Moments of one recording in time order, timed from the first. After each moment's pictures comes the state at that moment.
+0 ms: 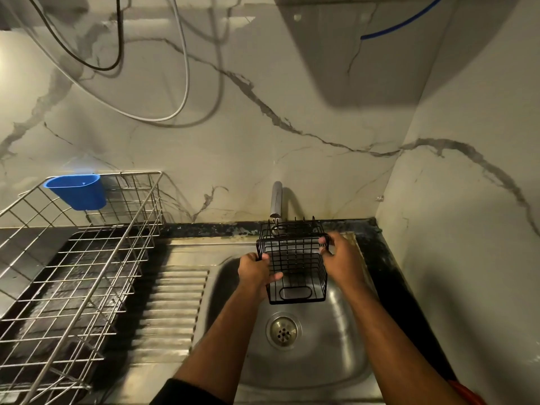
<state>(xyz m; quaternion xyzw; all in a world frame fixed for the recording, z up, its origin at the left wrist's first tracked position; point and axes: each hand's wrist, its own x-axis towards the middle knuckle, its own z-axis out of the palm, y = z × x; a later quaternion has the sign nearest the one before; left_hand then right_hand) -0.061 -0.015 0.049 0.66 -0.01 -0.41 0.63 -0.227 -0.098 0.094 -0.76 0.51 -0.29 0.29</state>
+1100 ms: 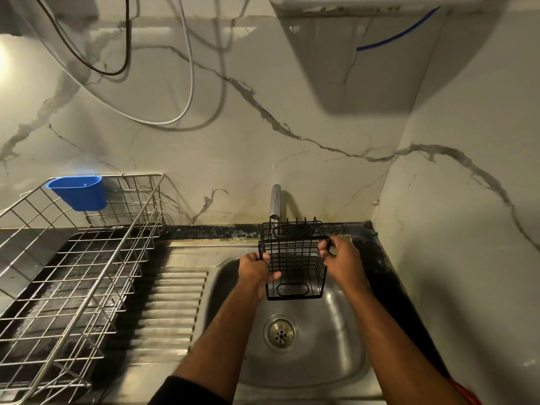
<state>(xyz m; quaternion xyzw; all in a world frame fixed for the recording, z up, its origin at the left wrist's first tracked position) -0.072 -0.003 0.077 0.66 -0.02 -0.42 0.63 -0.234 -0.103 0.081 -0.75 0.47 -0.33 0.32</state>
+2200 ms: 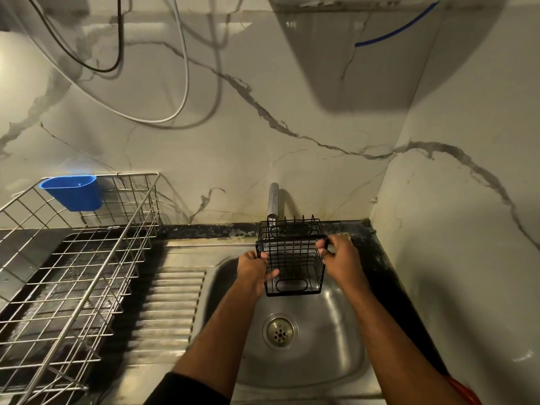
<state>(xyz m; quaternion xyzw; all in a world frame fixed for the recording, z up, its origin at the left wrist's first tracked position) -0.068 -0.008 0.073 0.66 -0.04 -0.42 0.62 -0.236 -0.097 0.092 -0.75 0.49 -0.32 0.32</state>
